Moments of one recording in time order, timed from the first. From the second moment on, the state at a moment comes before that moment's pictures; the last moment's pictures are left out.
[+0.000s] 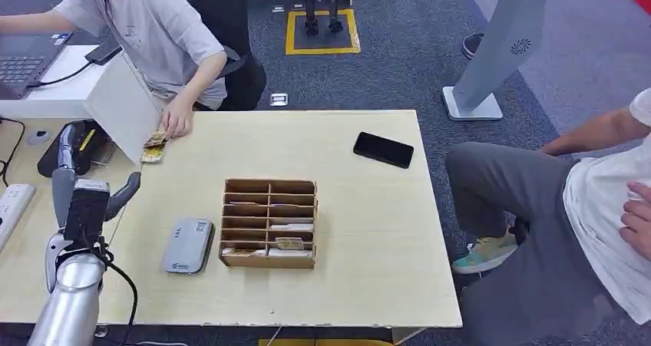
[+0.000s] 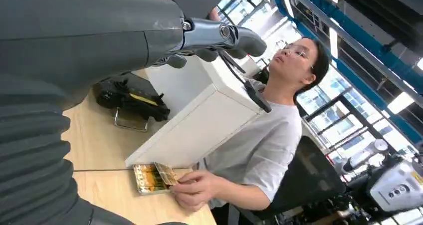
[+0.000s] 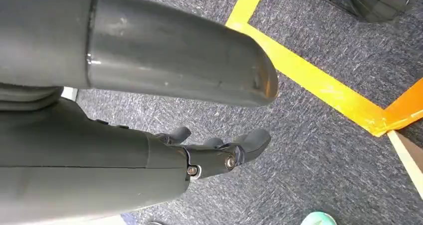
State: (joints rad) left arm -0.25 0.20 0.02 -1.36 -0.45 0.33 -0.43; right arm -0.02 0.04 -0.88 -0.20 1.54 -0.21 -0.24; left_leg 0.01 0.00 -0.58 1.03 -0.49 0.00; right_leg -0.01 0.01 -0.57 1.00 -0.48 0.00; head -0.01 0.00
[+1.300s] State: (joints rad) left arm 0.05 0.24 -0.66 -1.65 -0.93 0.55 -0.47; right arm -0.02 0.04 -0.91 -0.20 1.53 -0.21 -0.24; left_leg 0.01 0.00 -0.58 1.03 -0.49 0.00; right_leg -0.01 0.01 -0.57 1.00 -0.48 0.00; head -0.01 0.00
